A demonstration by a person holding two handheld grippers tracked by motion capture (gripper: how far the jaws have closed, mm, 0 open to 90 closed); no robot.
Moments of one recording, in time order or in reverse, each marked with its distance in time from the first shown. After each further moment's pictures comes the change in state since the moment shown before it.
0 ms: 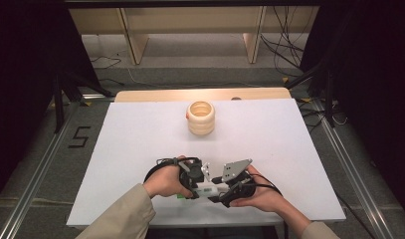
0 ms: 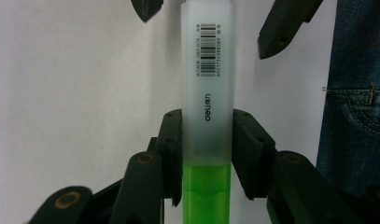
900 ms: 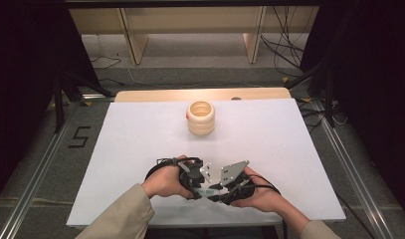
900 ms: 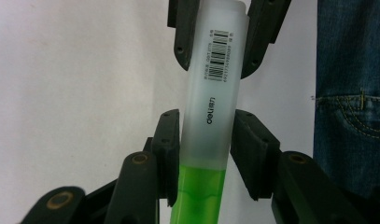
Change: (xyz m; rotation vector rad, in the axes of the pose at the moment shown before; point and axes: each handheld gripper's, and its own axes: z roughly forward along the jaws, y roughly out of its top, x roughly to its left) left arm -0.002 0.001 -0.006 -0.070 0.006 0.059; right arm 0.003 0.004 0.000 0.032 0.043 -0.091
